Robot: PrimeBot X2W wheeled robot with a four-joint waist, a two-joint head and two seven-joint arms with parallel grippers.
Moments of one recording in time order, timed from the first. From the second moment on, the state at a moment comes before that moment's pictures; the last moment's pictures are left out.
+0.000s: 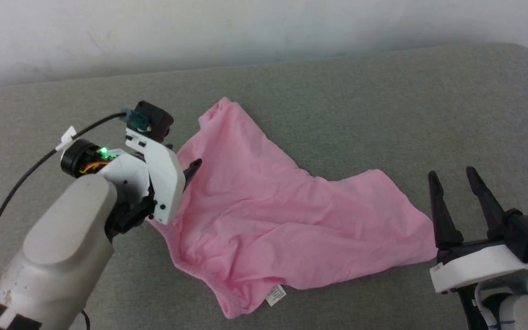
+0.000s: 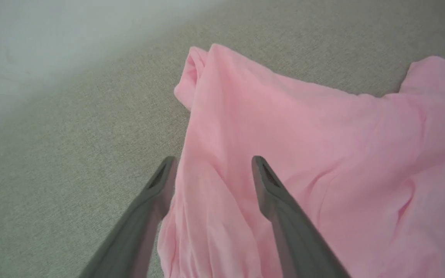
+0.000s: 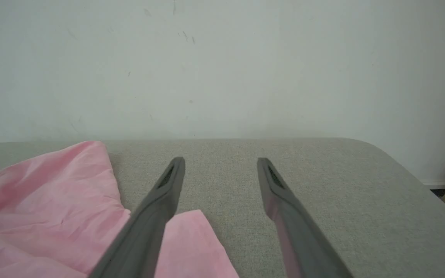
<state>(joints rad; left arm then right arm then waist) -0.66 0.46 -0.59 0.35 -0.56 -0.12 0.46 -0.02 -0.05 -0.05 -0.08 0.11 0.13 -0.08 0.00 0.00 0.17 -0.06</state>
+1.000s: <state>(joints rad) -1.09 0.57 -0.93 0.59 -0.54 -0.12 0.25 -0.11 -0.05 0.03 0.06 0.16 0.13 -0.18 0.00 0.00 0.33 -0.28</state>
